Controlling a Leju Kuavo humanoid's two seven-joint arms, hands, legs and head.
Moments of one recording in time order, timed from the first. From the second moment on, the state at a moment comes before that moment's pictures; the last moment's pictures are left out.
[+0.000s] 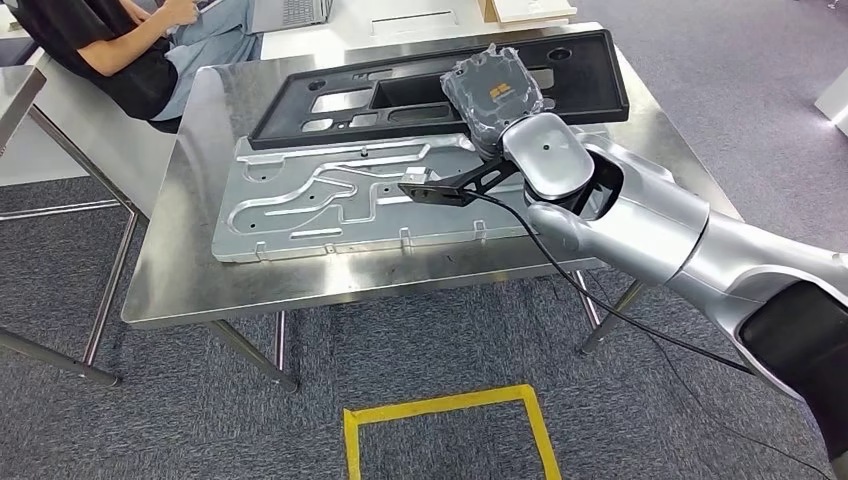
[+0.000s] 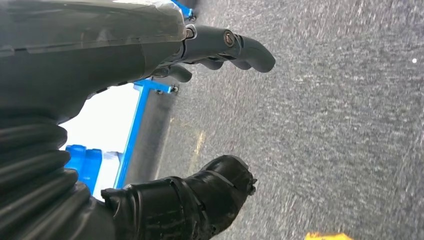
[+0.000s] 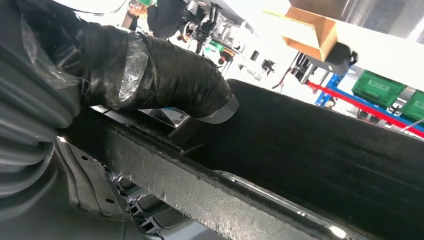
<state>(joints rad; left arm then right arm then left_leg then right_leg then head) -0.13 -0.06 1.39 -0.12 -1.56 0.25 0.18 -1.28 -0.36 1.19 -1.36 0.88 0.09 0.46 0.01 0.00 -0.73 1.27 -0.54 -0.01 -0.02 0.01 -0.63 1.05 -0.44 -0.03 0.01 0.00</state>
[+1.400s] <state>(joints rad) -0.13 -0.05 1.40 -0.12 -1.56 0.21 0.18 -1.25 -0.30 1.21 -1.26 0.88 -0.01 0.41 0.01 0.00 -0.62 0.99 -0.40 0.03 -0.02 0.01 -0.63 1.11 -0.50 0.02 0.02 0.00</state>
